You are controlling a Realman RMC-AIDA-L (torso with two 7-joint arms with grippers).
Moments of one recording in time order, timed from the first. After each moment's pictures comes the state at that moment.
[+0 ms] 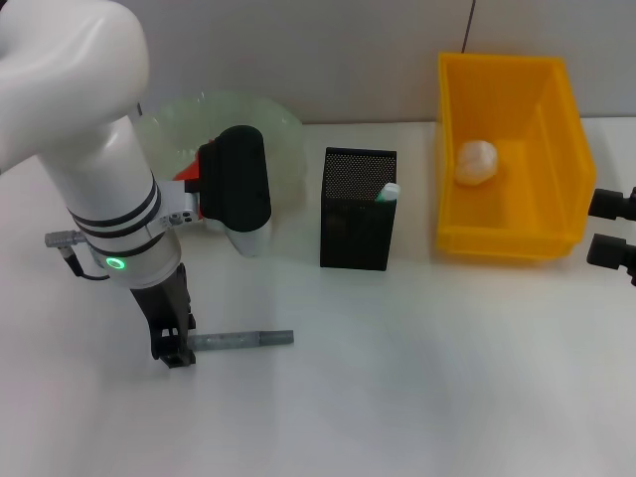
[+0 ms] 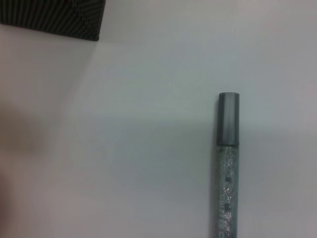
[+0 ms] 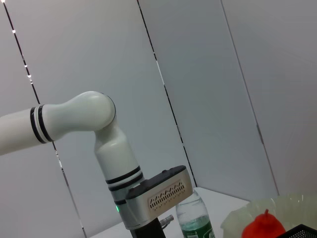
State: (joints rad) left arm -0.96 -2.07 1.50 0.80 2.75 1.44 -2.03; right arm 0.41 1.93 2.64 0.73 1.30 -1.94 1.48
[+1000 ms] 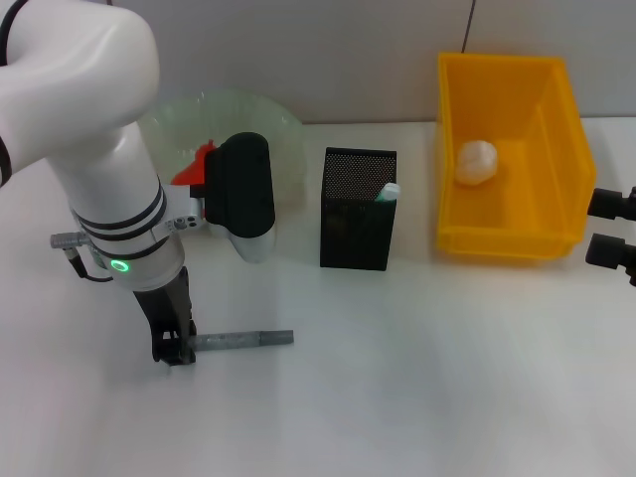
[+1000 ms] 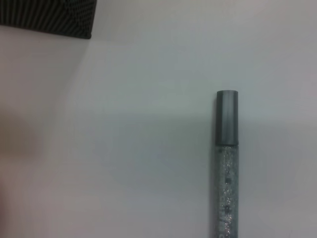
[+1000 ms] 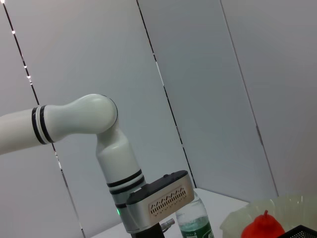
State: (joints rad) left arm -0.98 -2.07 1.51 0.74 2.75 1.42 -2.02; right arm 0.41 1.93 2.65 0.73 1.30 -1.93 1.47
